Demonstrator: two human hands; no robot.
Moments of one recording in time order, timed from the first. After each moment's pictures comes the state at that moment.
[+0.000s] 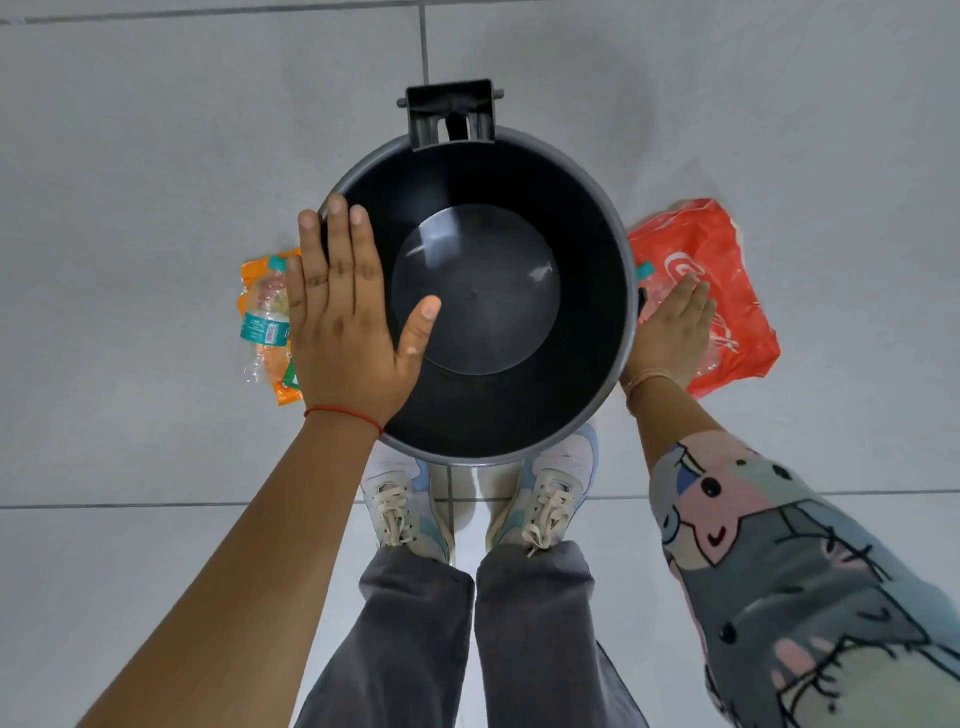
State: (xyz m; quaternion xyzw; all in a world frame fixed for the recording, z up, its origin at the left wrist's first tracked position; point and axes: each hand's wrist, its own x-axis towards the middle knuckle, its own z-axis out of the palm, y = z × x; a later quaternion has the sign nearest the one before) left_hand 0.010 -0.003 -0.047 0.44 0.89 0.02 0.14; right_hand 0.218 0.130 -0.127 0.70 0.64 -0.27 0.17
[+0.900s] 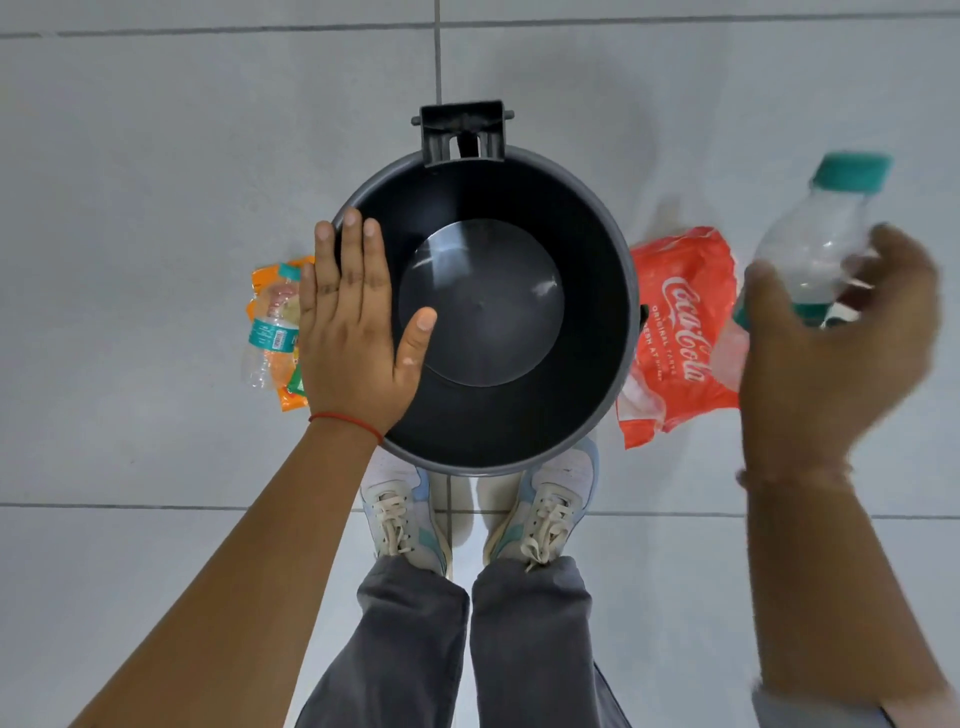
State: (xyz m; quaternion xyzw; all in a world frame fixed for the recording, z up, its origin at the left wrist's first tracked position) left_hand 0.010 -0.002 -0.043 0.43 0.89 0.05 0.16; right_hand 0.212 0.154 0.003 0.71 0.64 -0.19 -0.23
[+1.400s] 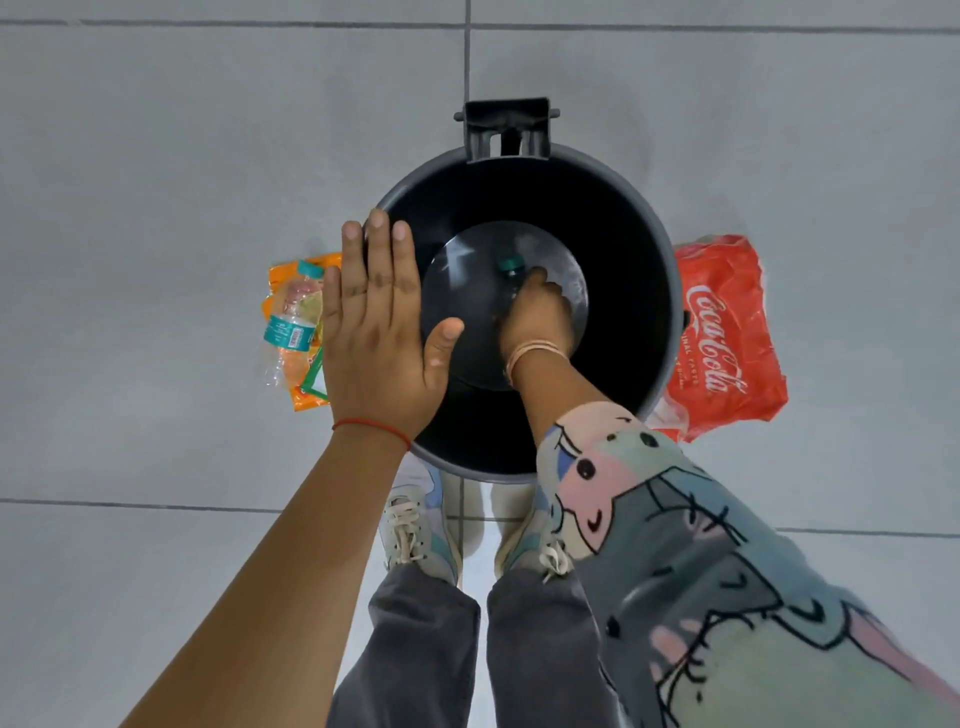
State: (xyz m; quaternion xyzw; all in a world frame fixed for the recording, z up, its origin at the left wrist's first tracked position) left_hand 0.006 -0.011 -0.046 0.43 0.89 0.04 0.16; right_hand 0.081 0.087 -0.126 0.58 0.70 -0.34 0.22
